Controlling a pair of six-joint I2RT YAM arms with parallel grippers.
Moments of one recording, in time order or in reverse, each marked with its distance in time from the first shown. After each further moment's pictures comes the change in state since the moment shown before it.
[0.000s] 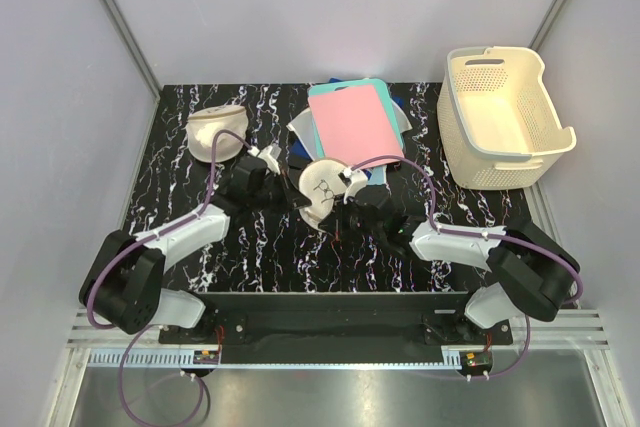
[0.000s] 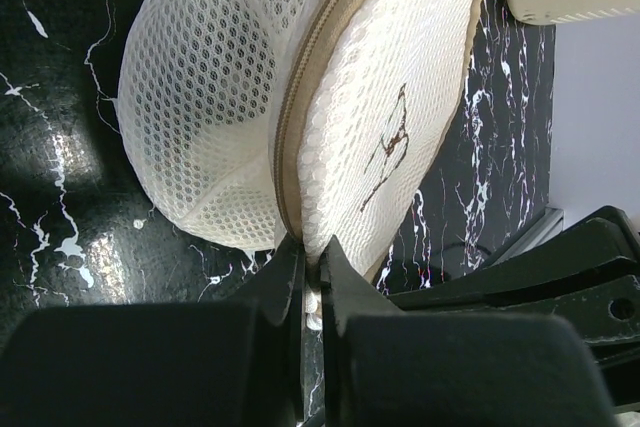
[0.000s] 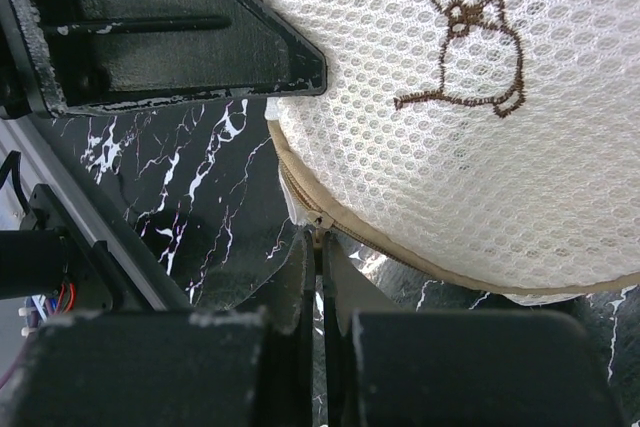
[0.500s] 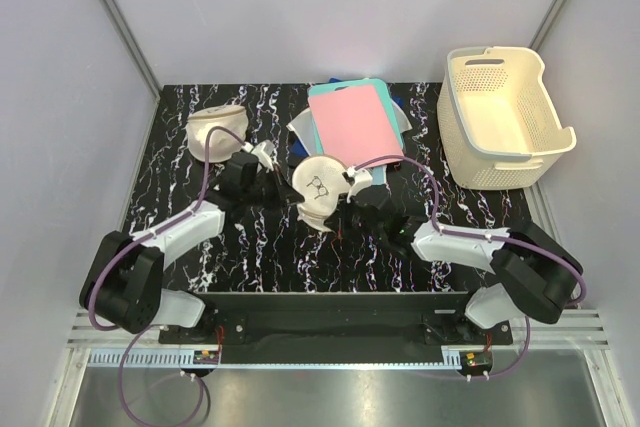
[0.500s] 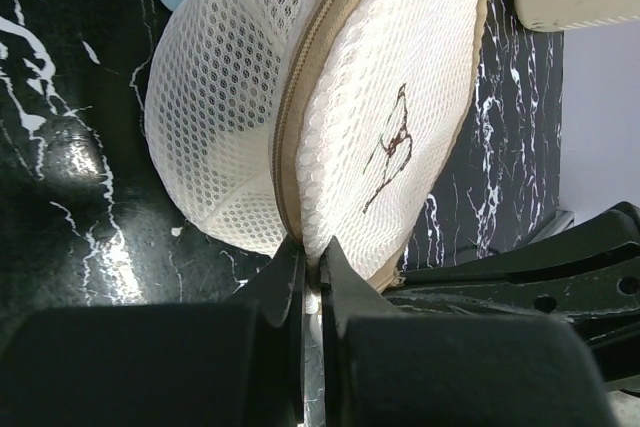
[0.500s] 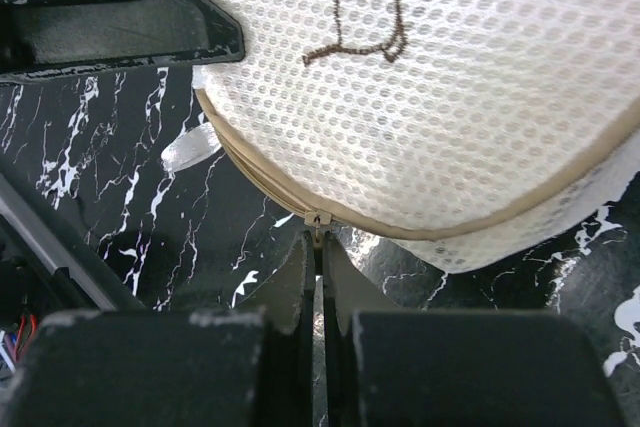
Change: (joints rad) left arm 0.069 0.000 0.018 -0.031 0.047 0.066; right arm 0.003 -0.014 0.000 -0.043 0.093 -0.005
